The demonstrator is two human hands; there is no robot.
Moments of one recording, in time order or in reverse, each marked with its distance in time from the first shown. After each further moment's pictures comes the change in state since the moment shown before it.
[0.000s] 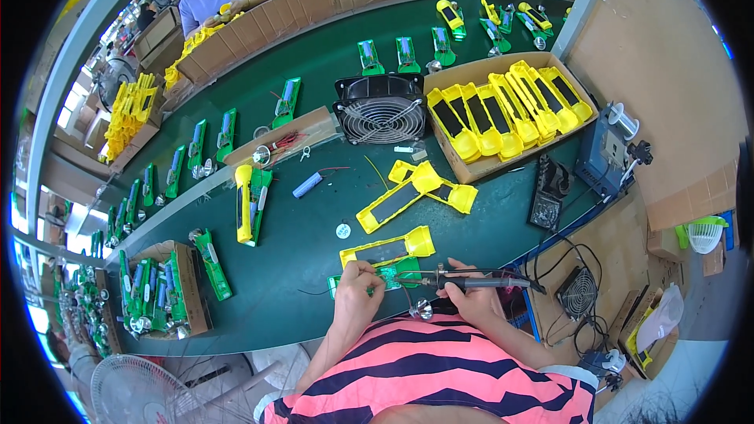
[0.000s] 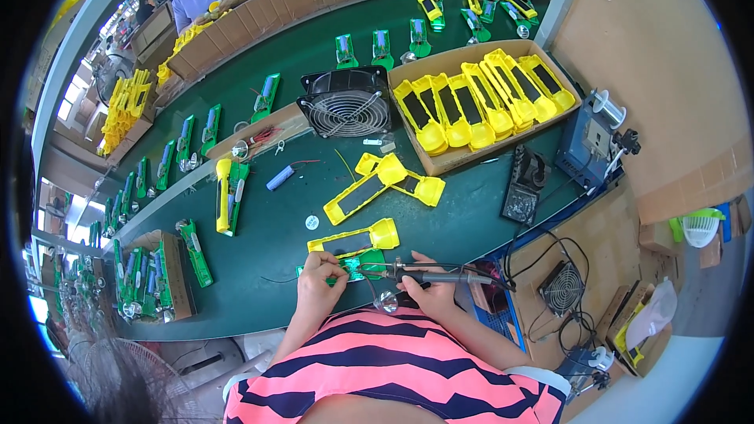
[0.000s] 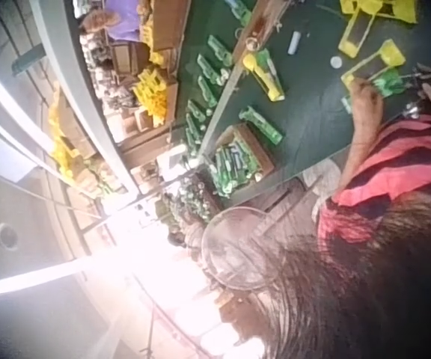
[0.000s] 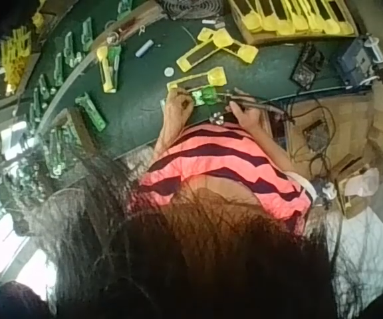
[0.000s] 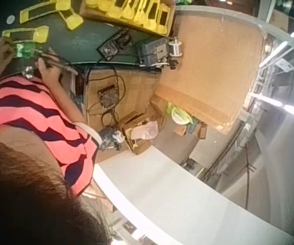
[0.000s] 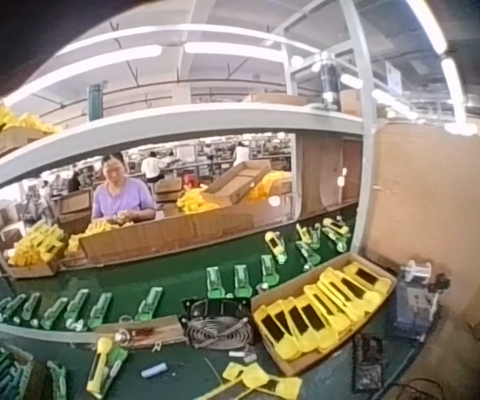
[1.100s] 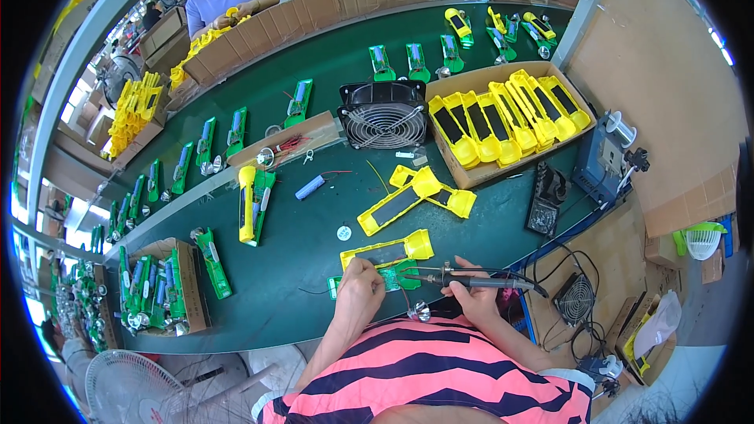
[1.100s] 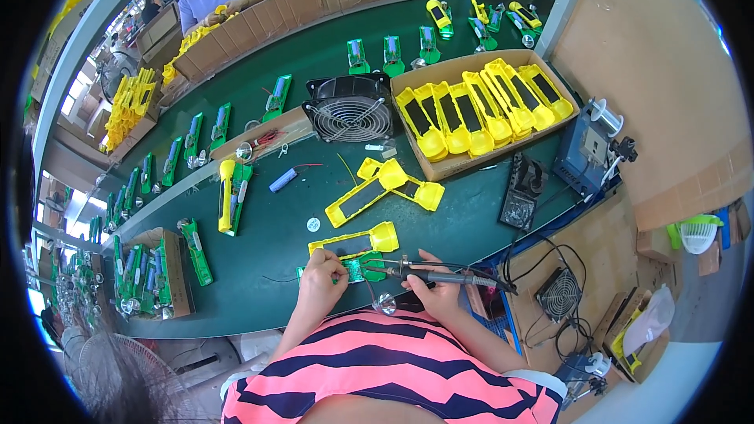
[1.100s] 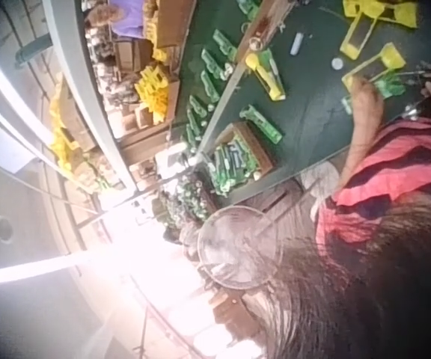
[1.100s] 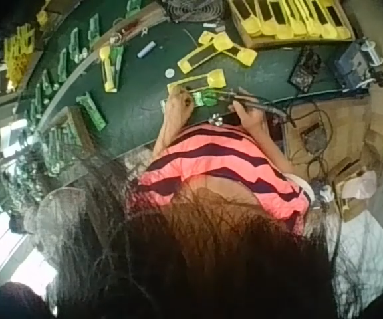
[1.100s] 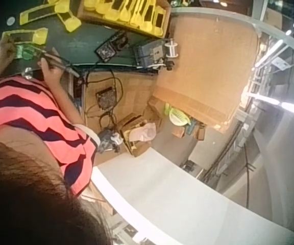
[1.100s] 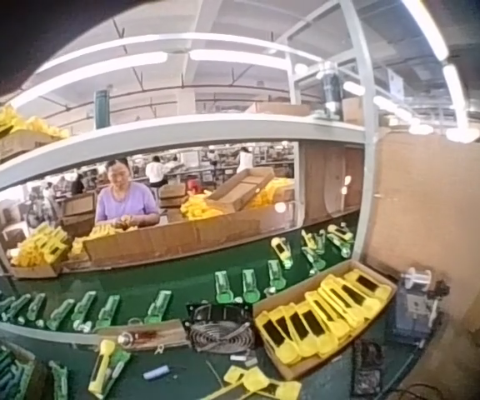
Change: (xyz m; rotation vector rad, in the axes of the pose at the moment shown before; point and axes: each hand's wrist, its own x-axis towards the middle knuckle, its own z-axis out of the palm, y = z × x) left_hand 0.008 0.002 -0.004 0.080 -0.025 0.030; right_hand 0.003 0.005 -0.008 0.068 -0.115 0.033
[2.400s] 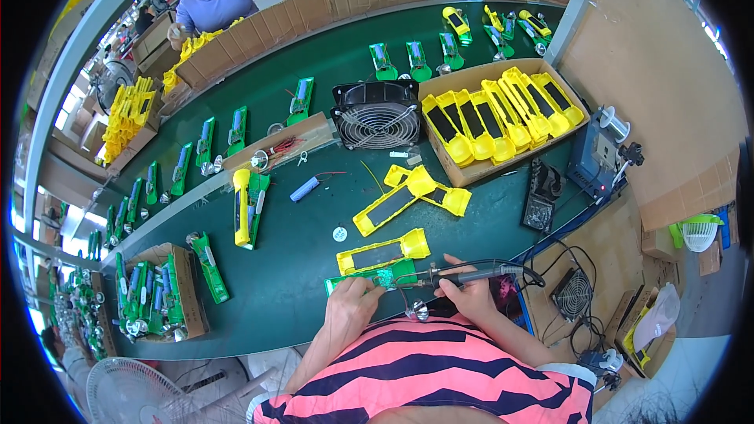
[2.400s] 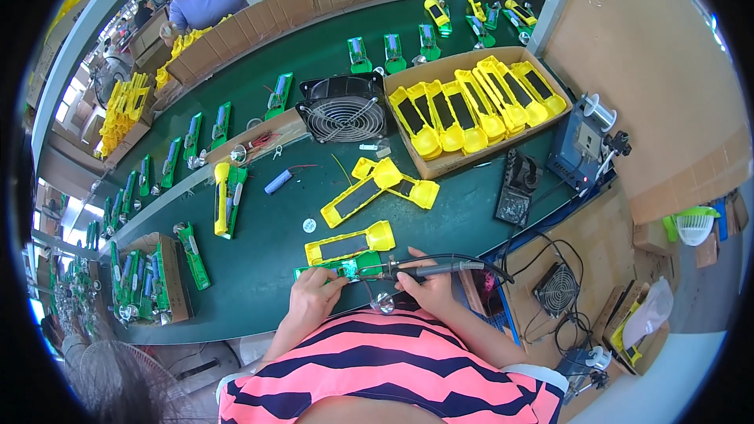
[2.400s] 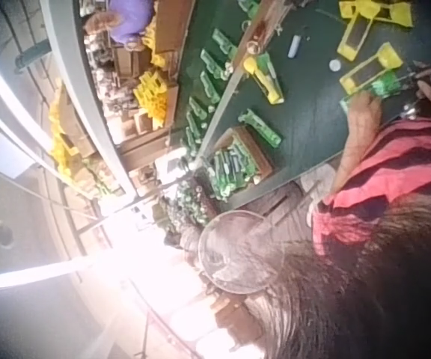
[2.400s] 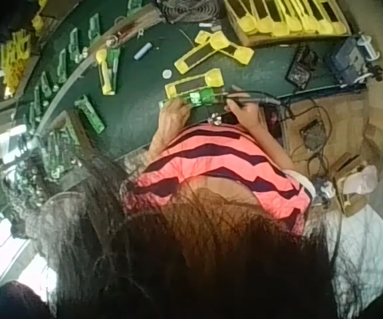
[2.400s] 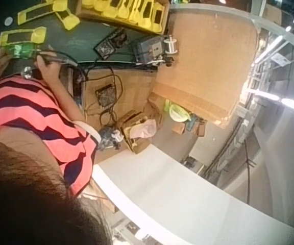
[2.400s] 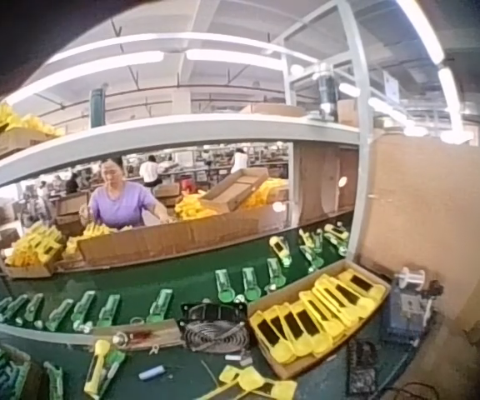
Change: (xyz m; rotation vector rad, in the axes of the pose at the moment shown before) left_hand -0.012 -0.003 -0.023 0.263 -0.103 0.393; right_hand 0.016 -0.017 0.011 0.095 0.073 0.078
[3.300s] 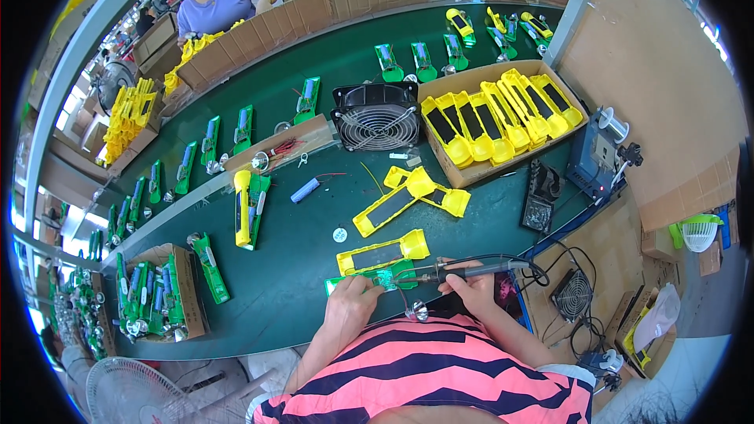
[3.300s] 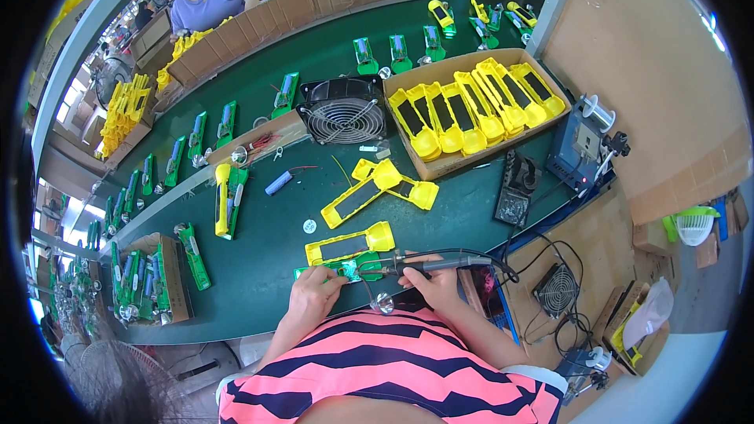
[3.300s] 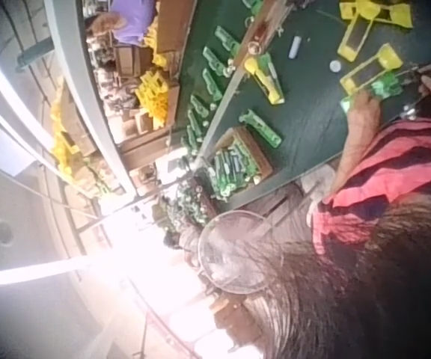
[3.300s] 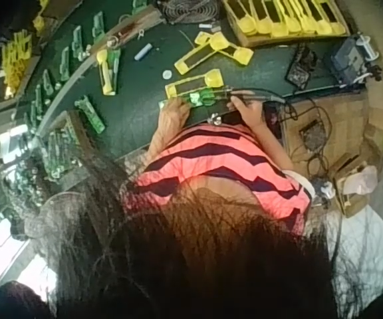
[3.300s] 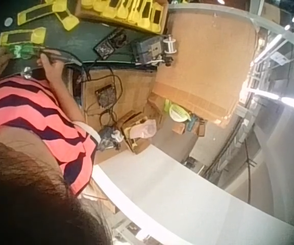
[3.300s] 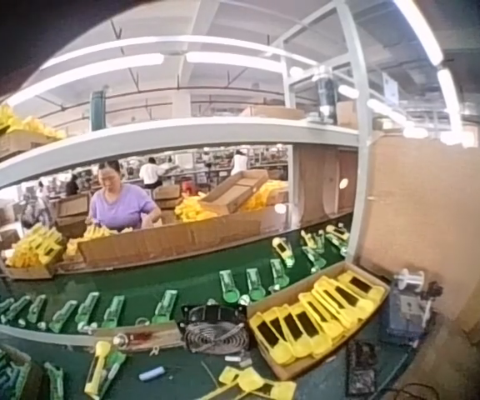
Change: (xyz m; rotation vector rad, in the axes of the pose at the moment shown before) left_hand 0.002 -0.001 -0.003 0.013 -0.008 -0.013; right_hand 0.001 -0.001 -0.006 0.302 -0.057 0.082
